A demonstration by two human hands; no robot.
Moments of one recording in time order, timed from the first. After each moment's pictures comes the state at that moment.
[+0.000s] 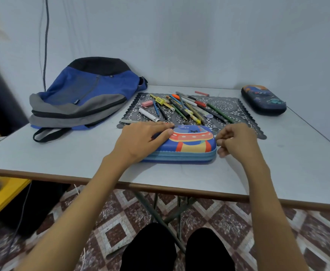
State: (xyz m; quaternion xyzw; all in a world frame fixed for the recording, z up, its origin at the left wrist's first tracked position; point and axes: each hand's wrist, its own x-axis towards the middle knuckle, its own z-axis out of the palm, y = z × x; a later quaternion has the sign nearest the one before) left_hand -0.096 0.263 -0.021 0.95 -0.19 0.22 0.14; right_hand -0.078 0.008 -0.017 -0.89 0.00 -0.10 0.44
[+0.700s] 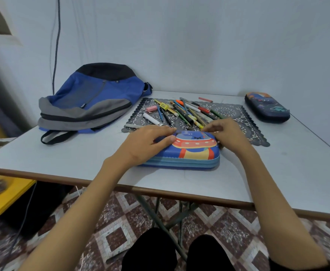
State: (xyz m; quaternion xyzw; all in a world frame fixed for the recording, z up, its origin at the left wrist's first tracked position) left_hand -0.095 0.269 -0.018 0.94 -0.20 0.14 0.22; right_hand -0.028 0.020 -0.012 -0.90 -0.12 -0.05 0.42
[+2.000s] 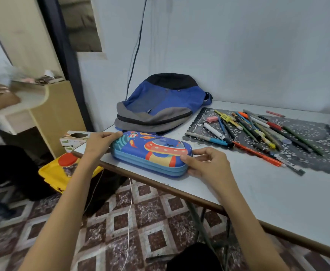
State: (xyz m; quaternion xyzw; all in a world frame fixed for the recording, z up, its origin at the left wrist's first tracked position) left_hand -0.165 0.483 -0.028 0.74 0.31 0.26 0.54; right_hand -0.119 0.194 -0.036 -0.72 -0.12 0.09 0.68
